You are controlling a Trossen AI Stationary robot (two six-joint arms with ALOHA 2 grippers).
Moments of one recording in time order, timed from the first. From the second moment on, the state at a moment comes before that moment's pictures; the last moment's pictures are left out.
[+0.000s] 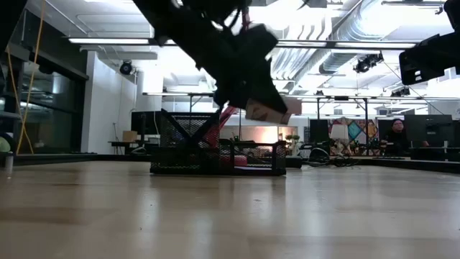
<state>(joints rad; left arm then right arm) 0.04 1.90 1.19 0.01 -0.21 -0.21 0.65 0.15 0.02 0.03 0.41 0.00</state>
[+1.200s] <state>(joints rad) 0.09 1.90 1.20 -0.14 -0.29 -0.12 0.65 0.15 0.02 0.03 0.41 0.00</state>
